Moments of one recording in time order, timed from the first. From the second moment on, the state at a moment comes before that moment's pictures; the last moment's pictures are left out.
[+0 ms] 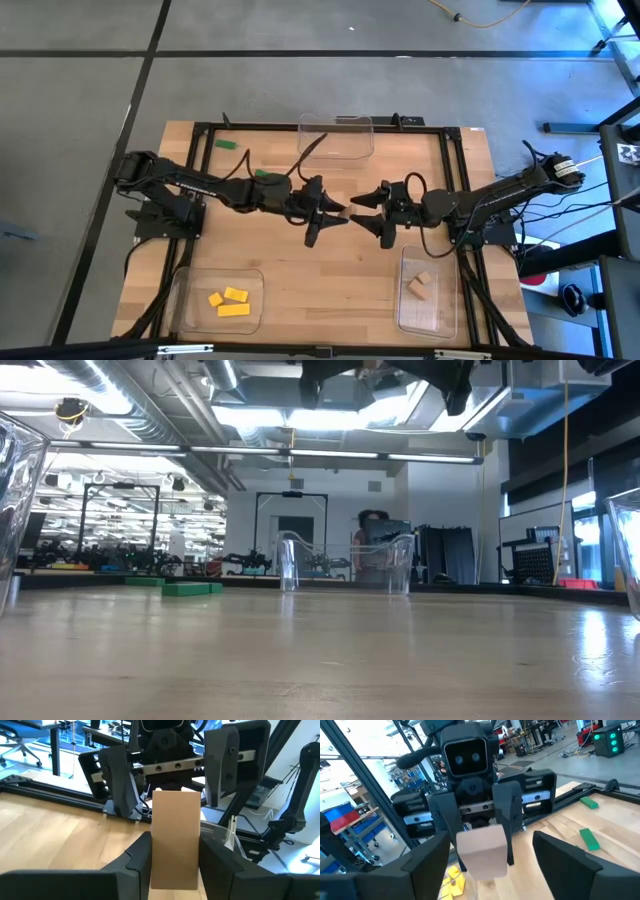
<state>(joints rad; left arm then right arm) -0.09 1.53 1.05 0.40 0.00 -0.30 0.28 1.17 0.64 0.56 0.35 0.47</state>
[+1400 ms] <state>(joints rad) 0.01 1.44 1.05 0.18 0.12 -0.36 0.28 1.01 0.64 0.33 0.30 0.49</state>
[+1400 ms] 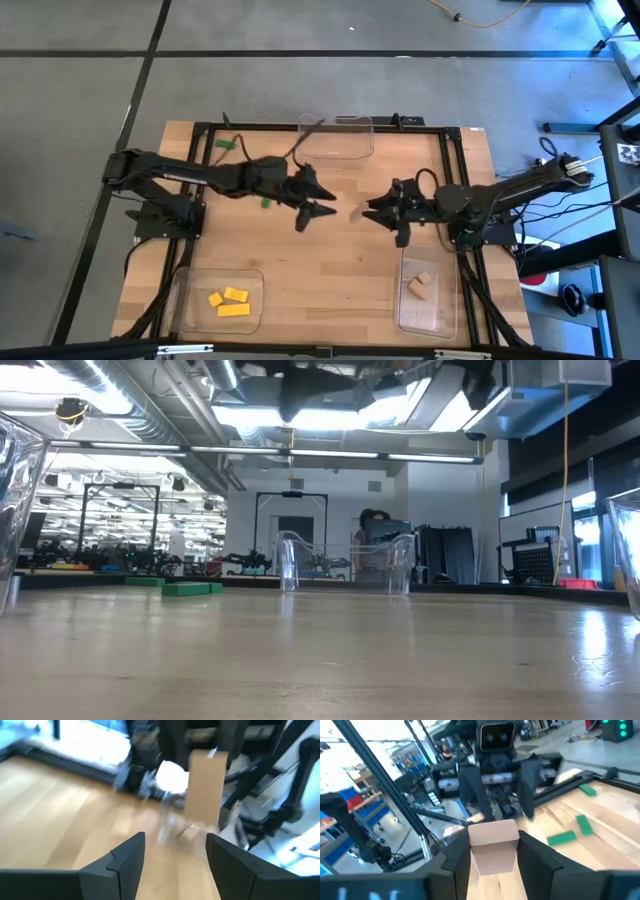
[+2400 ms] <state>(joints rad) -0.03 0.79 0.58 0.38 -0.25 -0.28 0.28 0.72 0.64 -0.07 0.31 0.52</state>
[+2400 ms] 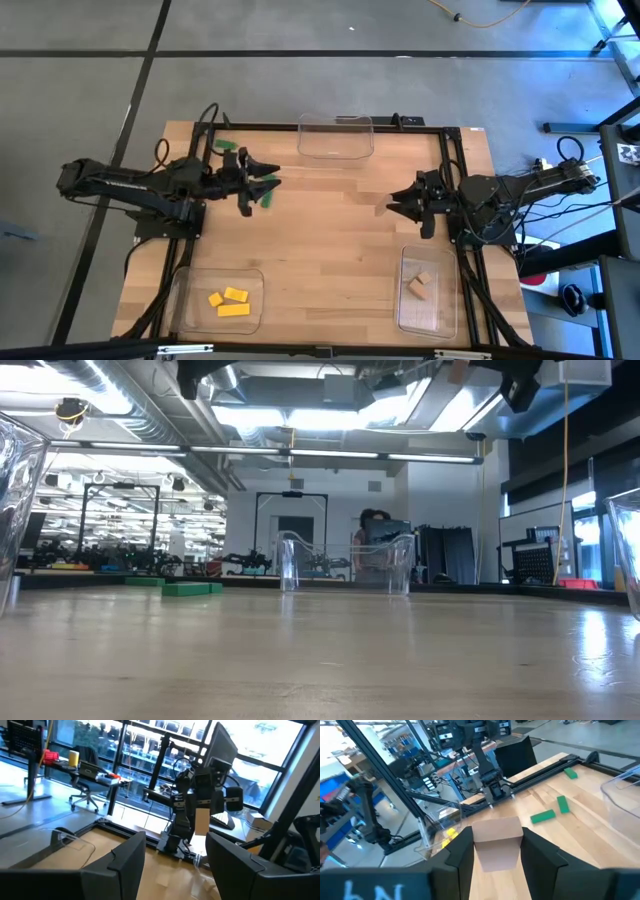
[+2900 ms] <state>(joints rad) -0.03 0.80 0.58 0.38 -0.32 -0.28 0.39 0.92 1.02 -0.68 -0.16 0.88</state>
